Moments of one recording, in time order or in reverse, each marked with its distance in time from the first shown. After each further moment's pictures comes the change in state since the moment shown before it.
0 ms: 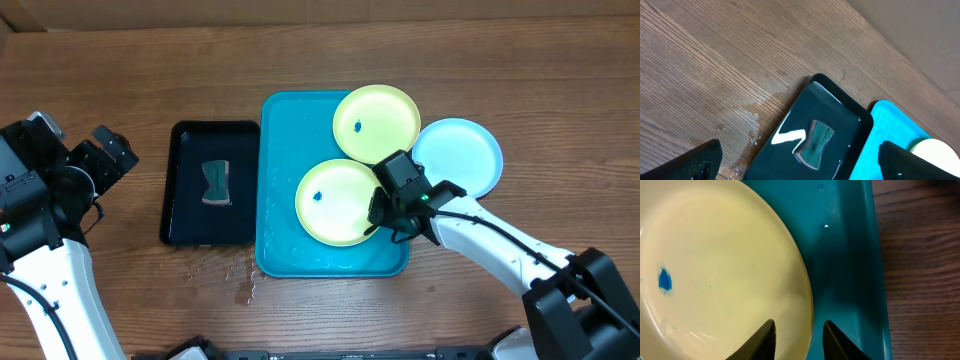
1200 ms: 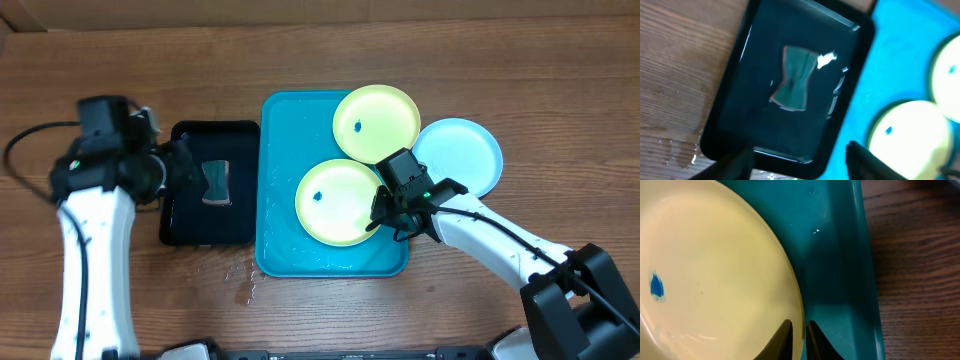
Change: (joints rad) left arm -0.319 0.203 0.000 -0.154 -0.068 0.072; right arm -0.018 0.014 0.000 0.003 -0.009 -0.004
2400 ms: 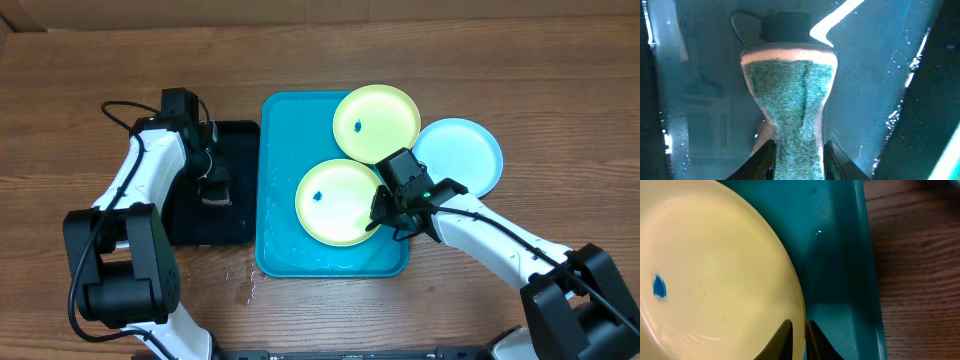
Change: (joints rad) left arm -0.127 0.436 0.000 0.178 -0.090 0.140; right arm 0.000 0.000 0.000 0.006 -0.001 0.000
